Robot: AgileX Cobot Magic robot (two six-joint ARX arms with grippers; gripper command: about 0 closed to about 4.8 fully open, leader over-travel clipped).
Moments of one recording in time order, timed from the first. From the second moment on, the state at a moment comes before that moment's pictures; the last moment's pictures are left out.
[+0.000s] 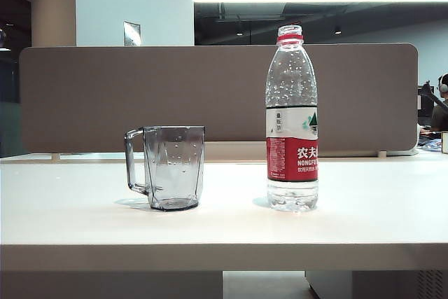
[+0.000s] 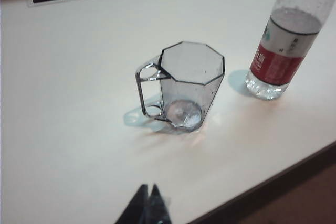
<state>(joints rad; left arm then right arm) -0.48 0.36 0.42 -0.40 0.02 -0.03 0.09 0.00 0.14 -0.06 -0.45 0.36</state>
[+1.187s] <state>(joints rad) -0.48 0.38 0.42 -0.40 0.02 -0.03 0.09 0.61 0.78 -0.46 -0.18 0.04</state>
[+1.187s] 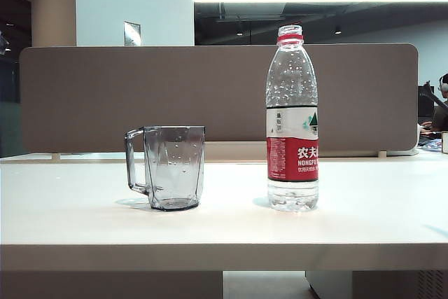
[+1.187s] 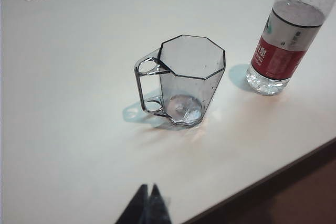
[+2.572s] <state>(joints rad) -0.48 0.38 0.42 -0.41 0.02 -0.03 0.57 1.10 0.14 0.74 0.15 0.13</state>
